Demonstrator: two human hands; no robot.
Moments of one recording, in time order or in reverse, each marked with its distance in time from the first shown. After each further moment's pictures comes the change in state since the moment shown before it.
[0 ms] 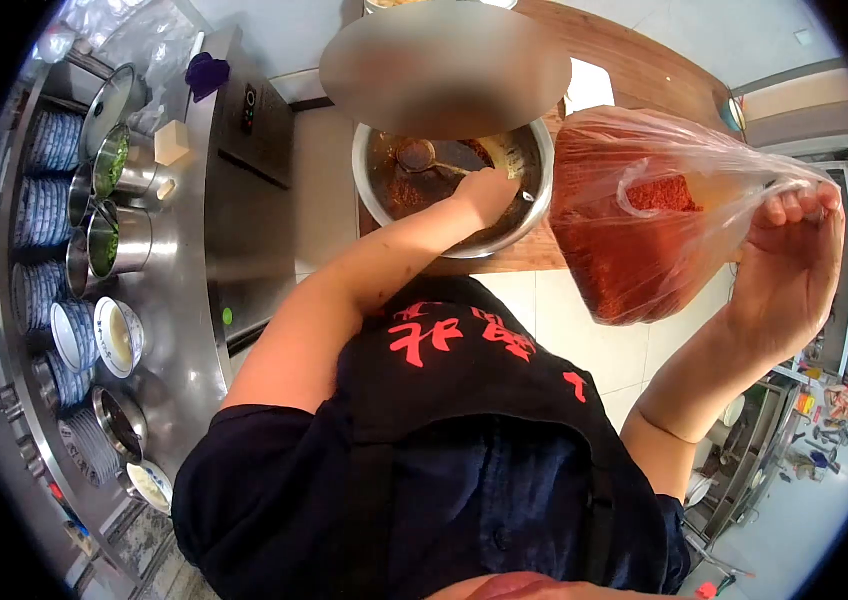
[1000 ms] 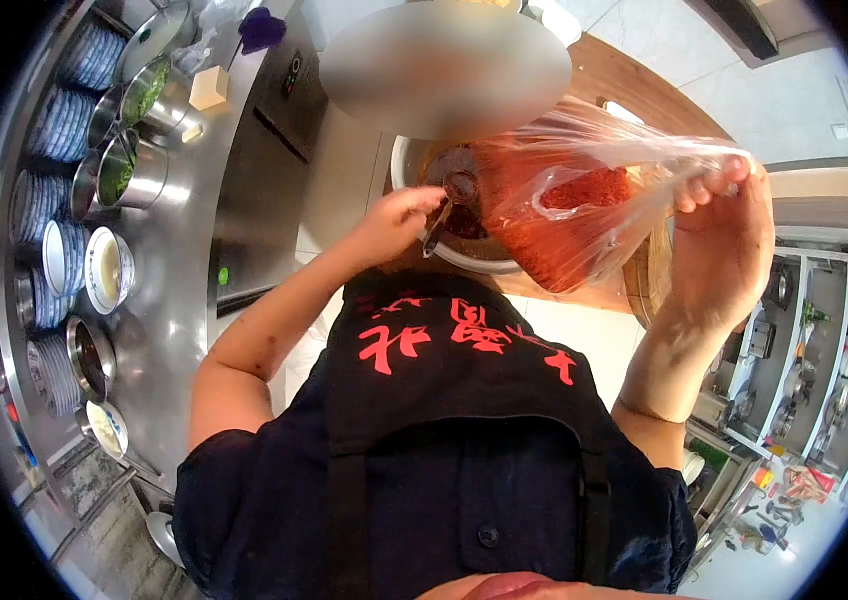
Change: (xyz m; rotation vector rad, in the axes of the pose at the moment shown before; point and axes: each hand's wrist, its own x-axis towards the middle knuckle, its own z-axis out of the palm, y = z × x) left_hand -0.164 -0.051 -0.055 -0.915 0.416 -0.179; right_hand 0.015 0.073 0.031 0.144 -0.241 0.283
